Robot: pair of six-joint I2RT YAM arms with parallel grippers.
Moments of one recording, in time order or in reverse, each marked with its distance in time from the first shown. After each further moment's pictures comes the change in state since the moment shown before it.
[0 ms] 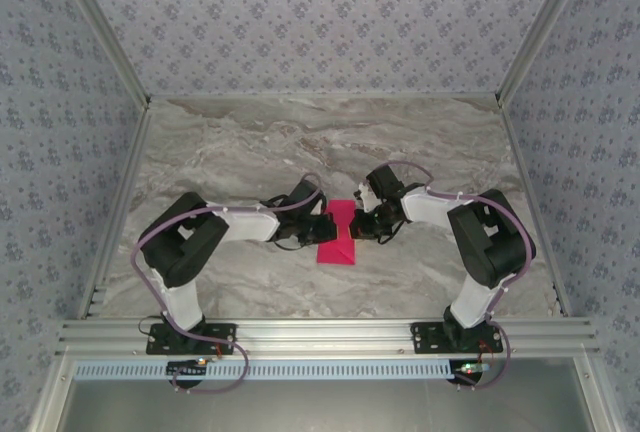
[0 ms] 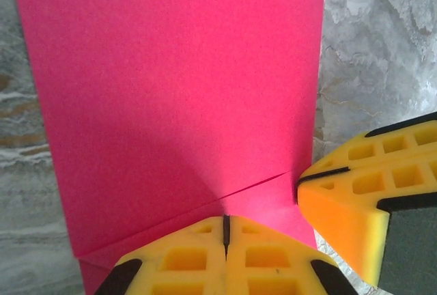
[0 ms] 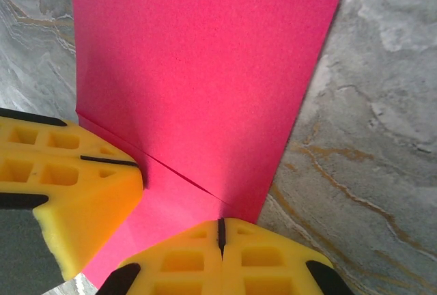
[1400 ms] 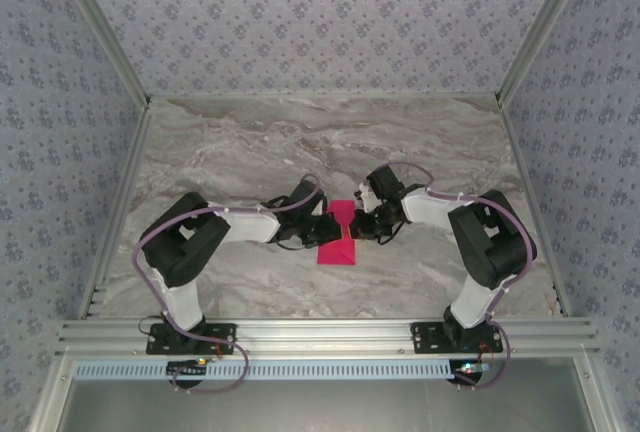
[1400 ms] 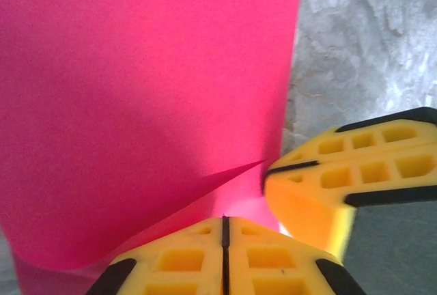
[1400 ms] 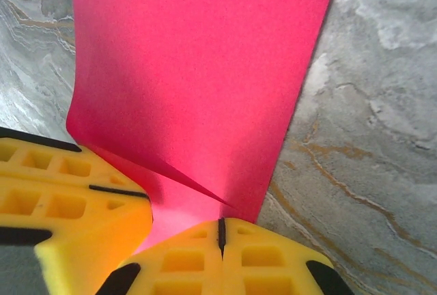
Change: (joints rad) left arm -0.008 0.003 -0.019 0.060 0.070 -0.109; right arm 0.001 -0.009 -0.011 0.014 0.001 0.011
